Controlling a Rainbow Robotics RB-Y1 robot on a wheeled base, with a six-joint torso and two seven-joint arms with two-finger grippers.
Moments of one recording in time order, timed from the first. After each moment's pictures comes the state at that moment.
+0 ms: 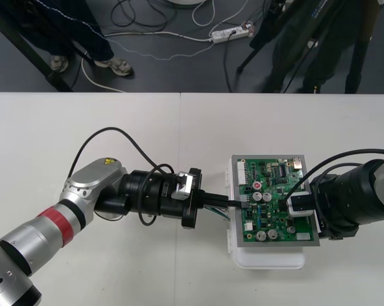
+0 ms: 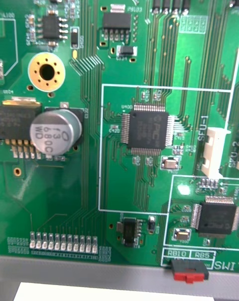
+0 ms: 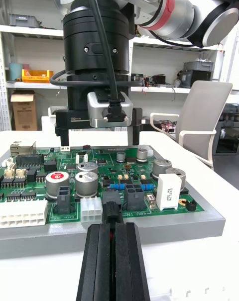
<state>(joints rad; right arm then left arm) -0.15 -0.81 0.24 -2.11 2.31 -1.57 -0.53 -0.59 0.35 -0.69 -0.91 -0.76 -1.30 -0.67</state>
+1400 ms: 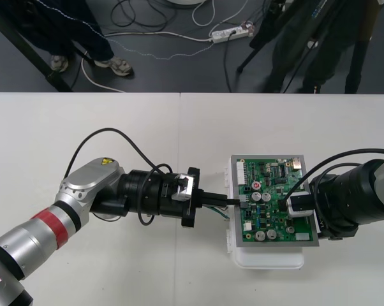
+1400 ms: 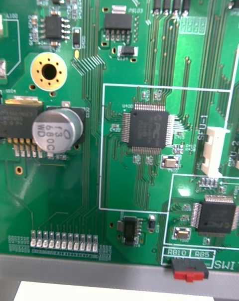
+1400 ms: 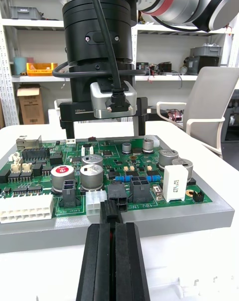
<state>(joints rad) -0.15 -0.81 0.24 -2.11 2.31 -1.57 -0.53 -0.56 0.38 -0.69 -0.99 -0.79 -1.22 -0.67</state>
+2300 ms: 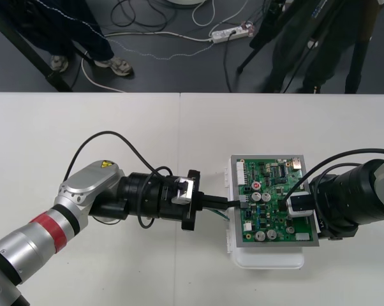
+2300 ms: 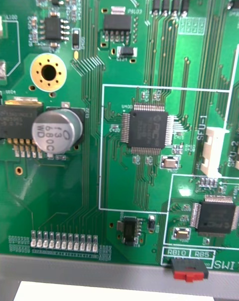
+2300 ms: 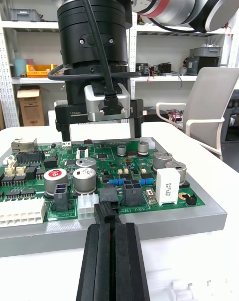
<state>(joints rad) -0.15 -0.81 0.24 -2.11 2.31 -1.57 -0.53 -0.54 0.39 -0.69 -1.03 -0.80 -1.21 -0.67</state>
